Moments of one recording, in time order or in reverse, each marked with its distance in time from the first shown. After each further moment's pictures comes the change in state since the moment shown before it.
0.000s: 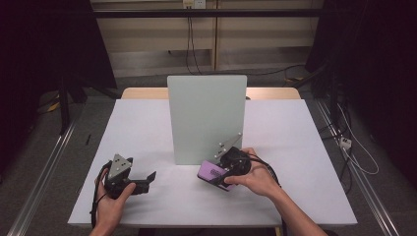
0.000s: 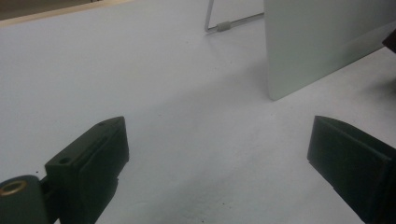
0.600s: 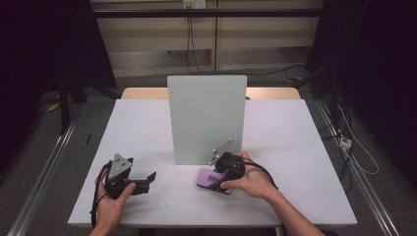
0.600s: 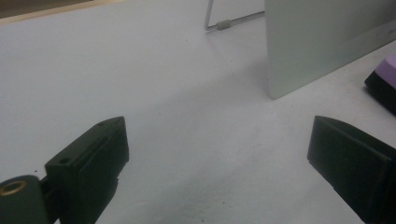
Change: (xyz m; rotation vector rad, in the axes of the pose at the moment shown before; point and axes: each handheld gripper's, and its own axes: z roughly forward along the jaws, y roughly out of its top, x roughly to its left) left arm 0.000 0.000 0.000 0.003 0.001 0.000; right arm 0.003 -0.001 0.022 0.072 0.010 -0.024
